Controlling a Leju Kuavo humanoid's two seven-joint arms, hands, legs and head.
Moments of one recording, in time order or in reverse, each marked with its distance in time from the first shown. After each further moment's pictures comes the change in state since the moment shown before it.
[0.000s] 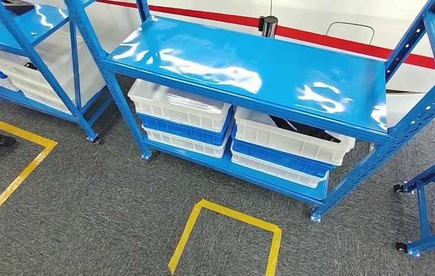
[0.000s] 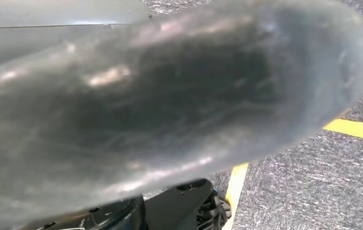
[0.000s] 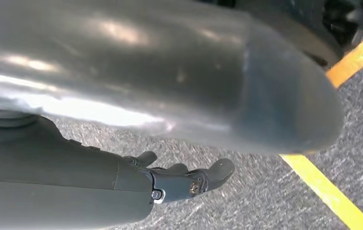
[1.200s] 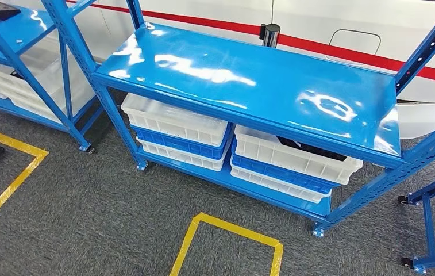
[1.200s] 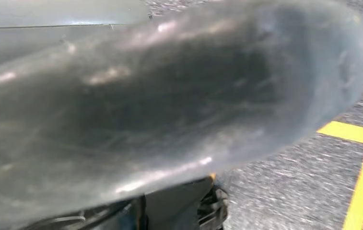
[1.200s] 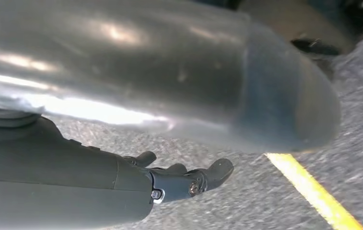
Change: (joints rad) left arm 0.000 -0.007 0.000 0.000 -0.003 0.000 -0.003; right arm 0.001 -0.002 0.000 0.000 0.002 -0.002 0.002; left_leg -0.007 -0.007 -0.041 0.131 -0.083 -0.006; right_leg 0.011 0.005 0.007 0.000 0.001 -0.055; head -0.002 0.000
